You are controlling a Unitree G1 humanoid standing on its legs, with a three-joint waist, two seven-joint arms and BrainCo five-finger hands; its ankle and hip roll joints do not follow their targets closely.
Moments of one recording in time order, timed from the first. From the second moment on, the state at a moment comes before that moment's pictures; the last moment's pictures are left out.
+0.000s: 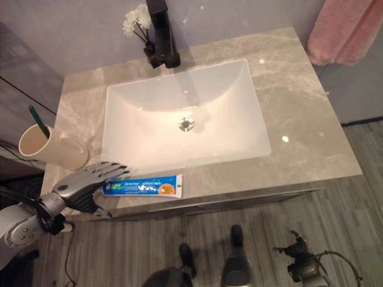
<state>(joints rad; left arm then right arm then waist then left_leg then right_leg) 0.24 1.21 -0.05 -0.38 0.41 -0.13 -0.08 0.03 -0.54 0.17 0.84 -0.11 0.05 -0.15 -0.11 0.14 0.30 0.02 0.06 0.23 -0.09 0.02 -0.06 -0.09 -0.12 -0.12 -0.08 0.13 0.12</state>
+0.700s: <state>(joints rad) 0.24 1.12 -0.05 -0.36 0.46 -0.14 -0.04 0.05 -0.55 0.16 0.83 -0.11 0.05 -0.17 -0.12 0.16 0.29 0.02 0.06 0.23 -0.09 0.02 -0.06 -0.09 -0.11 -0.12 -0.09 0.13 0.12</state>
